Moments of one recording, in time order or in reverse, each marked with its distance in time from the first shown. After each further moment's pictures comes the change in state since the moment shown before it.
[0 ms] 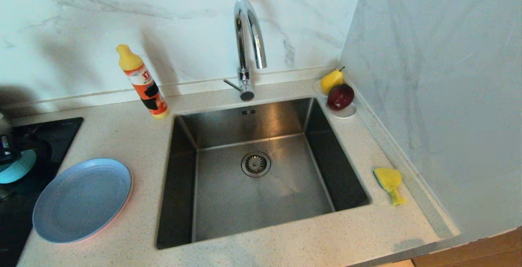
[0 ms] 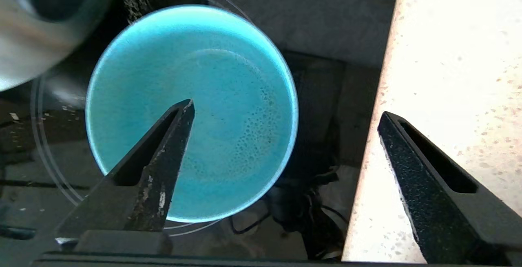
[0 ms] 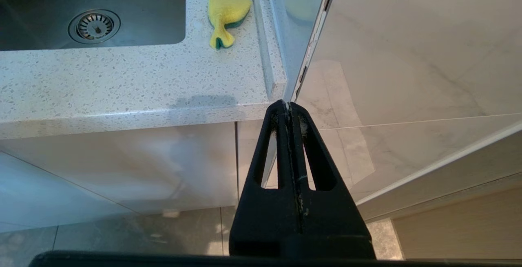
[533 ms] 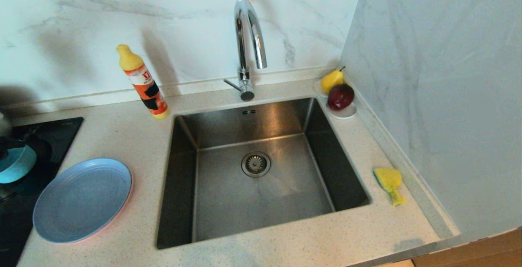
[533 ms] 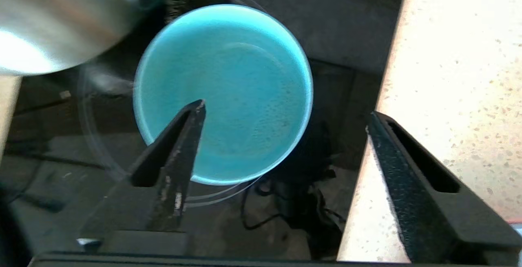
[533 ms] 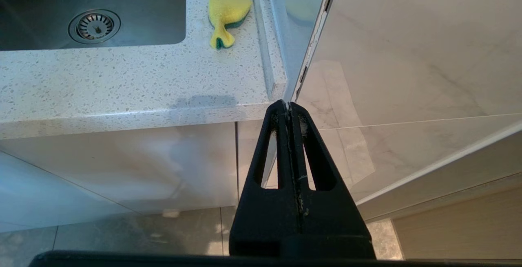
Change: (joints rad) left arm 0.021 -0.082 0.053 -0.001 0.022 -0.018; right arm 0.000 0.000 -0.001 0.000 0.000 0.000
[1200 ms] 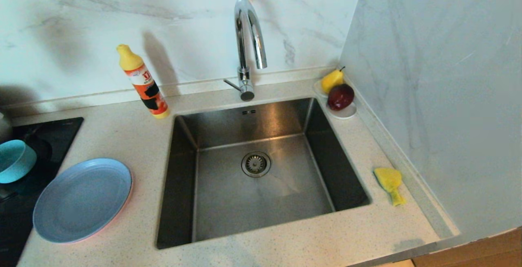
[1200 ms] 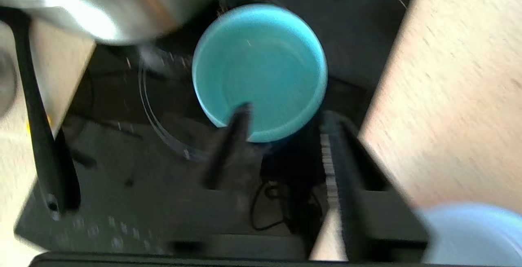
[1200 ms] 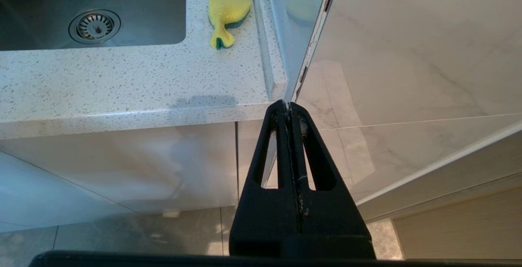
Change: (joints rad) left arm 0.040 -0.165 0.087 0.012 0.080 -0.088; right arm 0.000 0.000 0.000 0.000 0.000 0.000
